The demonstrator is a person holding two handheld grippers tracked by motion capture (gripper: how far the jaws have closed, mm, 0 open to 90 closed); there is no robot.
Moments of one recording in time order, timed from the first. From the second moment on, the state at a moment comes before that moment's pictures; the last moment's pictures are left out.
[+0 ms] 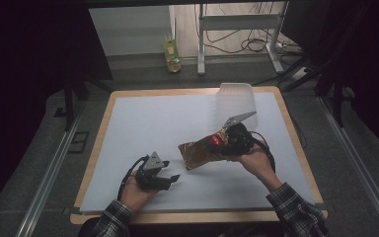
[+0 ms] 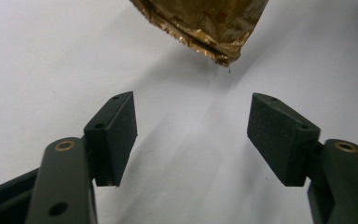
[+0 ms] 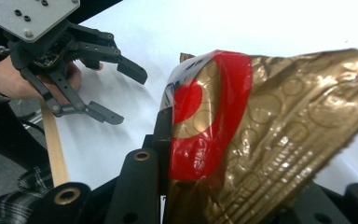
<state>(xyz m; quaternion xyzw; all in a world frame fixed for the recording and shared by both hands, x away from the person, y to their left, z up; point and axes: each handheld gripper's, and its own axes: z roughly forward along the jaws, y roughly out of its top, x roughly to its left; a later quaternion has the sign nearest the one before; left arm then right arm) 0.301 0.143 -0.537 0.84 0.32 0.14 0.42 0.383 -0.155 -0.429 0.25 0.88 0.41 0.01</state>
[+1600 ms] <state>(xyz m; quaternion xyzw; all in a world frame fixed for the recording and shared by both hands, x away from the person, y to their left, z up) 0.299 0.148 -0.535 0.84 0.30 0.14 0.44 0.442 -0.205 -0.347 0.18 0.89 0.41 0.10</state>
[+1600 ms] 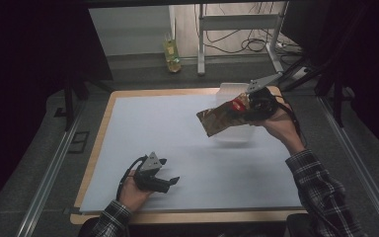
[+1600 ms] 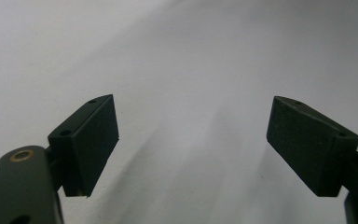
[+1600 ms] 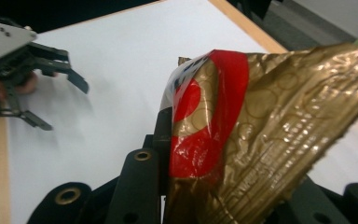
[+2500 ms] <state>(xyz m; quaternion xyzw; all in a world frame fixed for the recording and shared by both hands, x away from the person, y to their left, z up) 0.300 0.155 -0.533 0.83 0.30 0.15 0.44 0.491 -0.248 -0.320 0.18 0.90 0.34 0.20</state>
